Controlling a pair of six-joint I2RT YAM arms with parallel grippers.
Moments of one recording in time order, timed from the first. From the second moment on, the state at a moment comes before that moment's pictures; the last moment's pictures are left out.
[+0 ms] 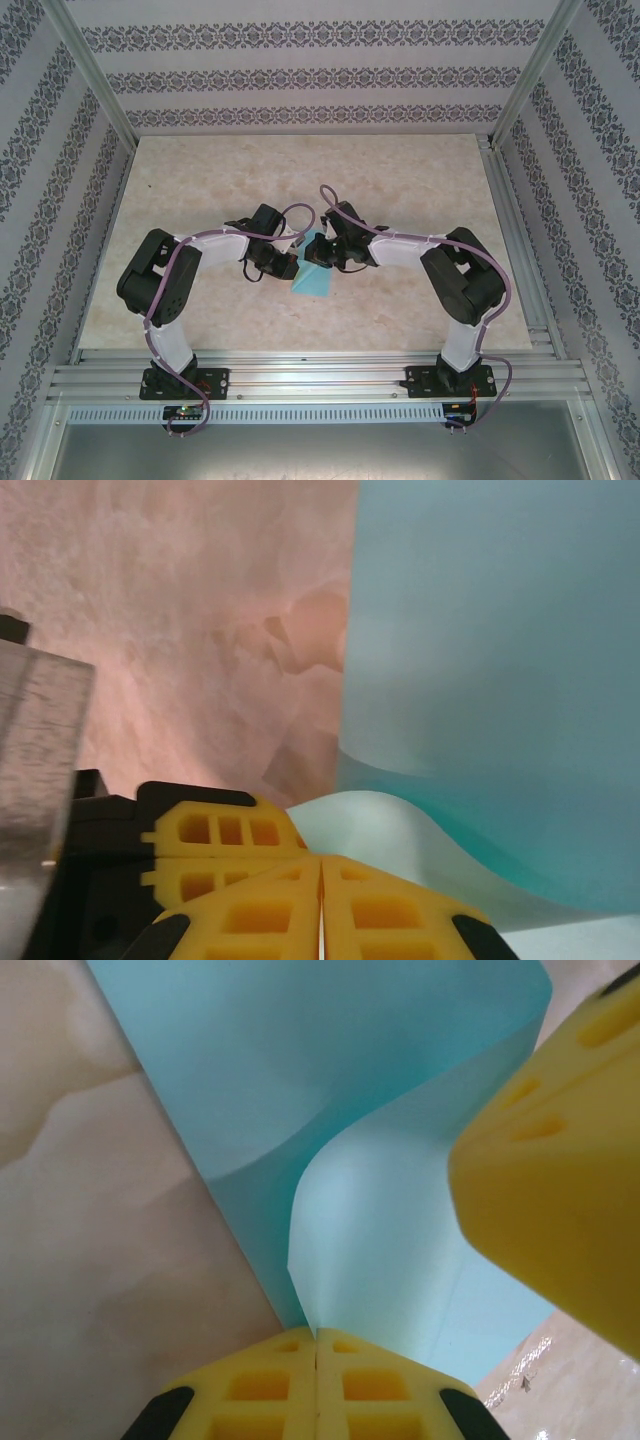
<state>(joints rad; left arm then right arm) -0.50 1.81 0.99 -0.43 0.48 -0.08 0.66 1.84 1.01 -0.08 -0.43 0.86</state>
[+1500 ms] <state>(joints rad) -0.51 1.82 1.01 -0.44 0.47 -0.08 0.67 1.86 1.01 -0.17 -0.38 0.82</state>
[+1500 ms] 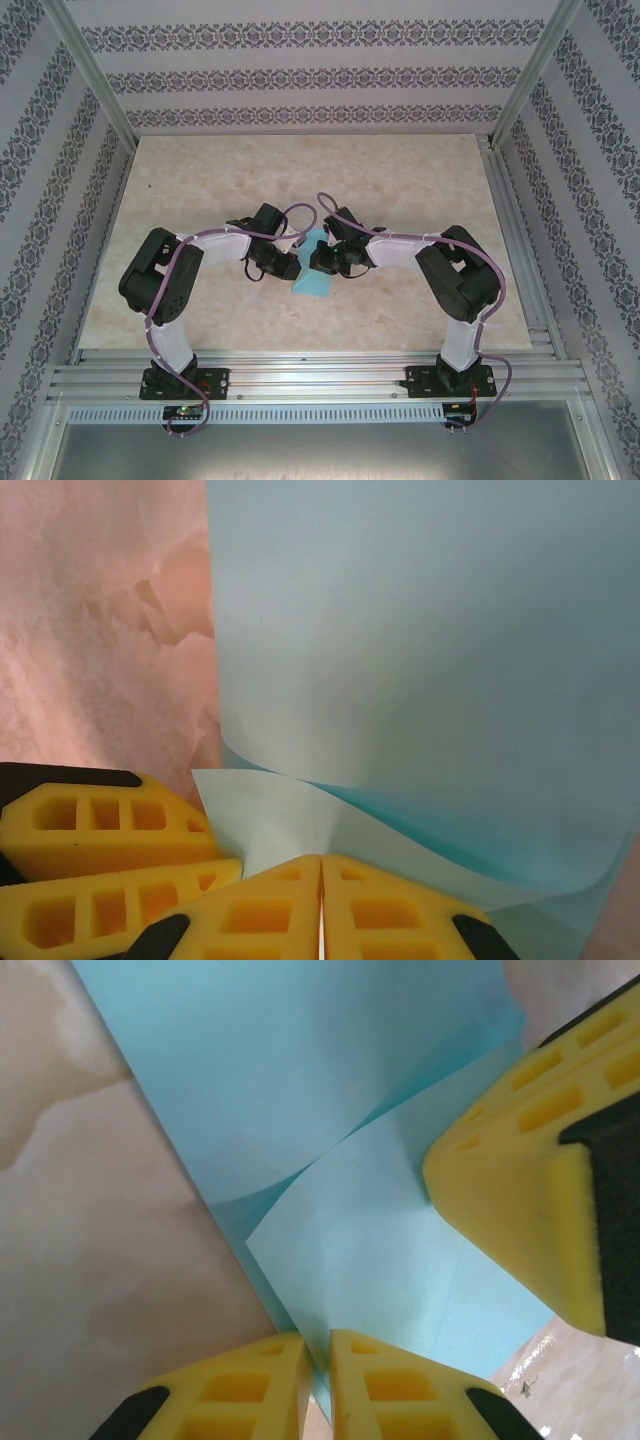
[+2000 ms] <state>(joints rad) -0.51 1.83 1.03 -0.46 0.46 -0.08 0.68 1.86 1.01 -0.13 -0.38 0.82</state>
